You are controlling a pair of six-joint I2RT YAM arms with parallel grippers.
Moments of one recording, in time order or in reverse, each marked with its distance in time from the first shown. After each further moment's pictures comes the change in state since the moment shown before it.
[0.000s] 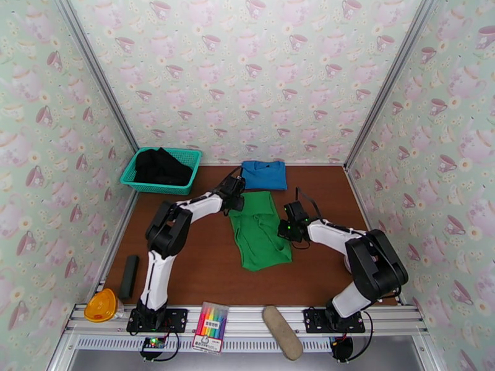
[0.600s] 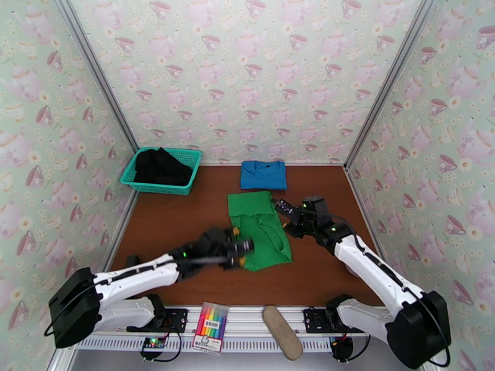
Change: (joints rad) left arm -0.446 -0.811 -0.895 0.190 0.060 0.793; right arm -0.013 -0.479 -0.084 -0.089 -0.020 -1.268
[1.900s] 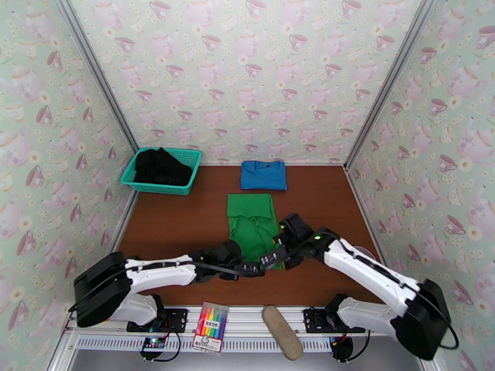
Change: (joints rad) left arm -0.046 0.171 0.040 -0.036 -0.084 0.076; right arm 0.375 0.133 -0.001 -0.303 0.021 -0.600
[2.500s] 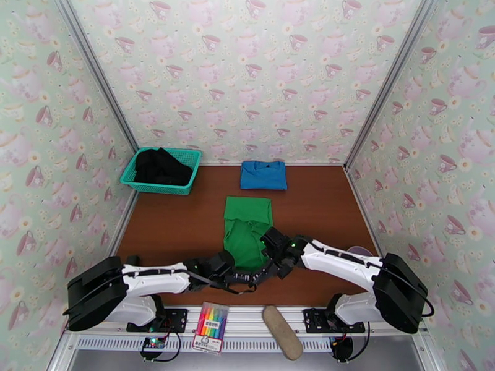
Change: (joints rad) left arm -0.014 -0.023 -0.110 0.011 -0.071 -0.025; right arm 0.118 0.130 -0.071 0.137 0.063 -0.008
